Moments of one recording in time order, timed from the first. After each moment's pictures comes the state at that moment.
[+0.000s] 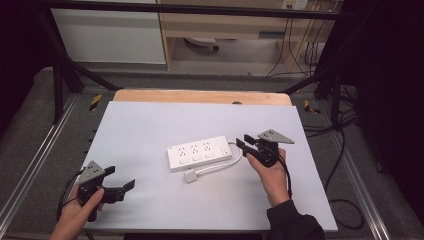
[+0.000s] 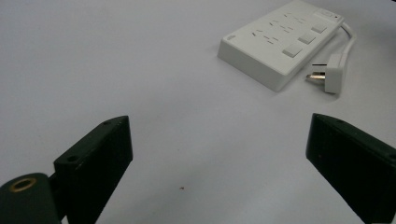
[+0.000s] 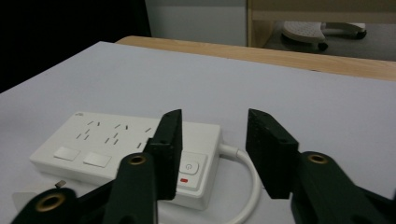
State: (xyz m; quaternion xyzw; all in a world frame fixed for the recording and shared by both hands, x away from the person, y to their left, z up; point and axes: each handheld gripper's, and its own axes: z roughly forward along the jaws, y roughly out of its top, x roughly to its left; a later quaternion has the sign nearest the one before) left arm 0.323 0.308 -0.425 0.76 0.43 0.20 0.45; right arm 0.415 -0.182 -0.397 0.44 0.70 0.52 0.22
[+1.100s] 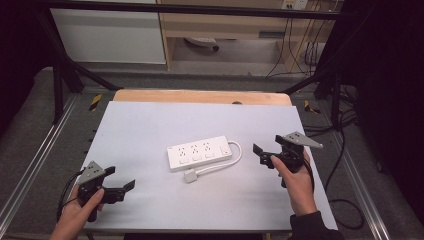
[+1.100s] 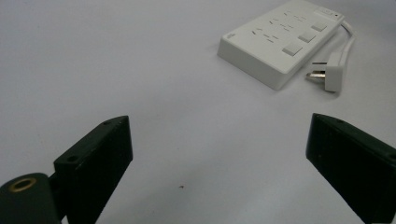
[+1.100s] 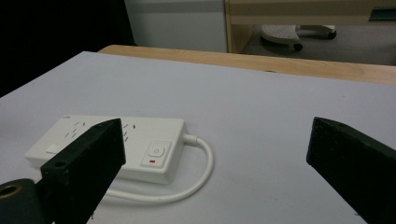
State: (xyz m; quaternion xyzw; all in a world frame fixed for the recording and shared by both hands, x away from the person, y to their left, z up) left arm 0.323 0.308 -0.426 0.76 0.43 0.20 0.45; right arm 0.389 -0.235 -0.374 0.47 0.68 0.51 0.24
